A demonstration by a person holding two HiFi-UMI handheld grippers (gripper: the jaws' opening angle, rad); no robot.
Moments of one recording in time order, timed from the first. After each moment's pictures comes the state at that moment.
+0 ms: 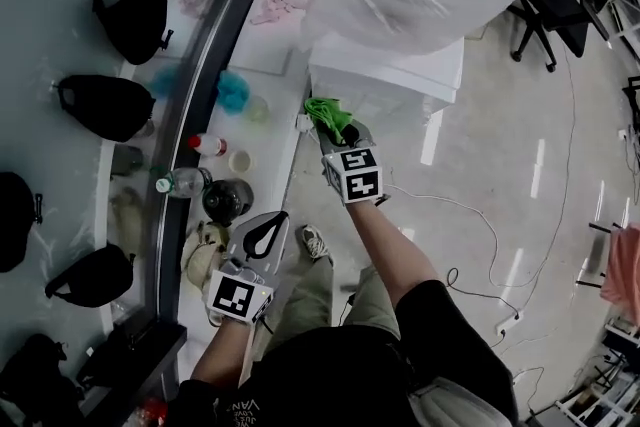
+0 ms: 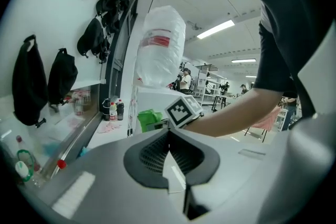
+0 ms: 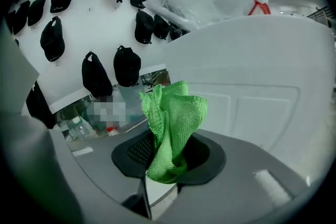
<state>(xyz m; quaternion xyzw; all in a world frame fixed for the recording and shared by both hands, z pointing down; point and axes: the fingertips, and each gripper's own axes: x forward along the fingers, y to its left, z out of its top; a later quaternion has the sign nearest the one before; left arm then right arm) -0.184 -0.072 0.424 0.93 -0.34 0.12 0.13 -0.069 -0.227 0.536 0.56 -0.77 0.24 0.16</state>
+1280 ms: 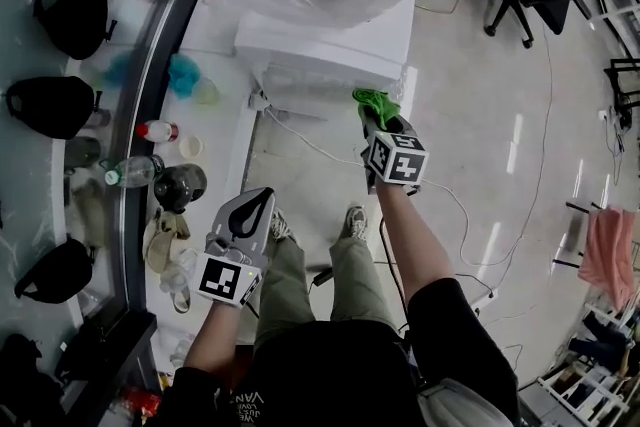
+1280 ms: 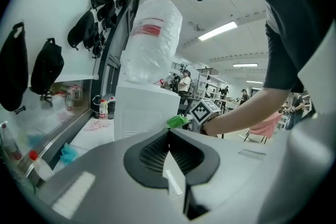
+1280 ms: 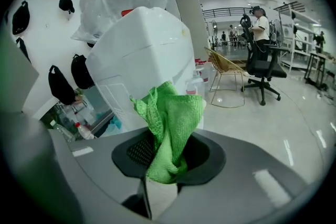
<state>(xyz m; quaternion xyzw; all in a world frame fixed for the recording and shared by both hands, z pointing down) -0.089 -0.069 0.433 0.93 -0.34 0.10 0.15 0.161 -0.159 0.567 0.66 -0.65 0.33 0.17</state>
